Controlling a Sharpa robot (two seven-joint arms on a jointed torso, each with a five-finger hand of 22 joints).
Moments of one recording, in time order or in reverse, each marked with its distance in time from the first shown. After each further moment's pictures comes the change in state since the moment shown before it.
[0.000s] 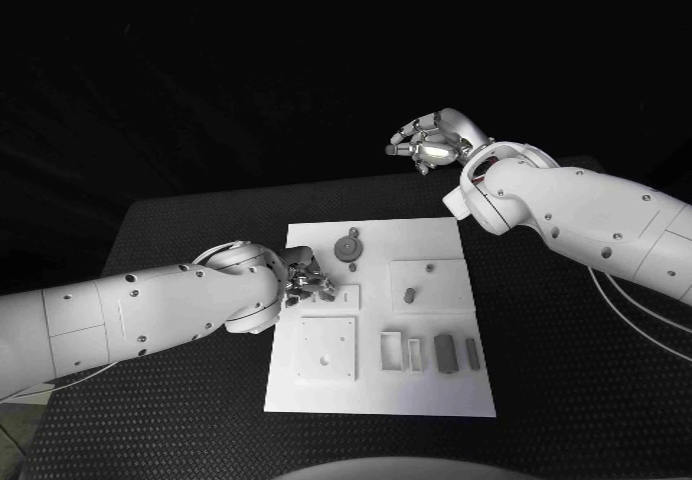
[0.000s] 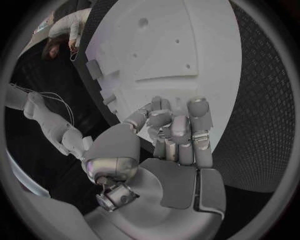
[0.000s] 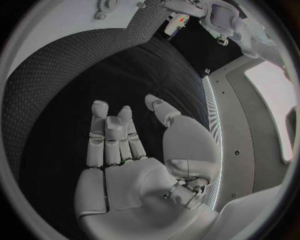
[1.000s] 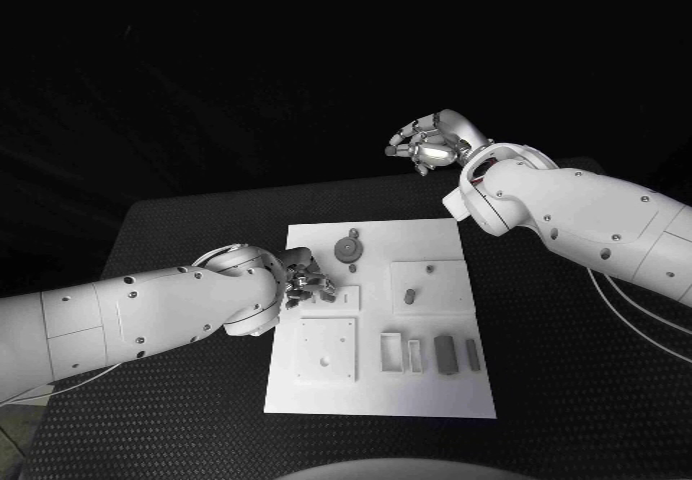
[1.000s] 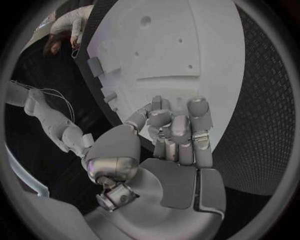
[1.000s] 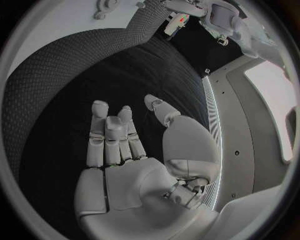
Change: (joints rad) left arm -0.002 -0.006 -0.003 0.004 0.025 -0.027 0.014; left_hand -0.025 0.025 -0.049 -0.047 0.075 0.000 0.000 -0.011 -0.006 -0.004 0.004 -0.005 0.004 0.000 0.000 -0.004 0.004 0.000 -0.008 -0.006 0.000 0.000; right arm 0.000 0.003 0.000 -0.001 0.000 -0.001 0.000; right_hand 0.001 0.001 0.001 -0.001 0.000 -0.002 -0.002 0.000 0.000 0.000 0.000 0.000 0.001 0.000 0.000 0.000 0.000 0.000 0.000 0.000 0.000 0.000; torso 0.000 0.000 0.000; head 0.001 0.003
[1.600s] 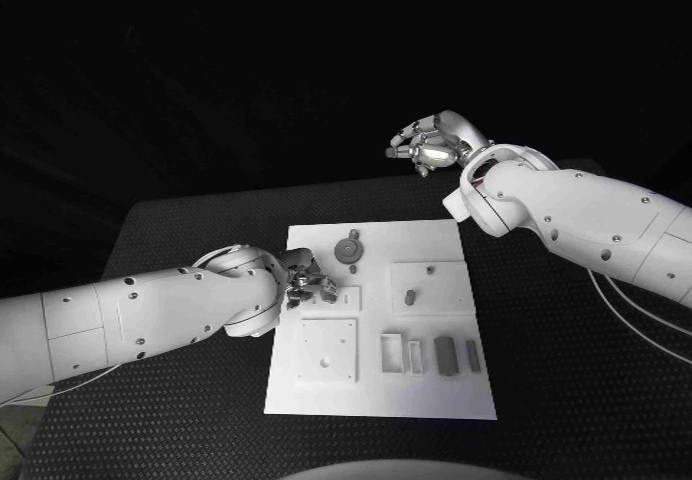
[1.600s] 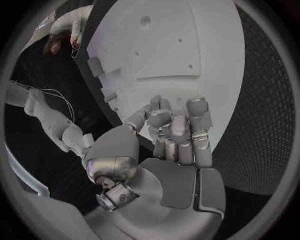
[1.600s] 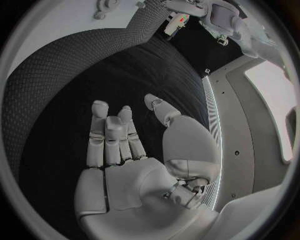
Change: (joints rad) left arm 0.000 0.000 0.000 0.001 -0.002 -0.001 0.002; left_hand -0.085 0.011 -0.027 0.019 0.005 0.000 0.000 0.000 0.000 0.000 0.000 0.000 0.006 0.000 0.000 -0.004 0.004 0.000 -0.002 -0.001 -0.004 0.000; right arm 0.000 0.000 0.000 0.000 0.000 -0.001 0.000; right_hand 0.008 -0.003 -0.001 -0.008 0.000 0.000 0.000 0.000 0.001 0.000 0.000 0.000 0.000 0.000 0.000 0.000 0.000 0.000 0.001 -0.001 0.000 0.000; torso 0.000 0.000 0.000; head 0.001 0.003
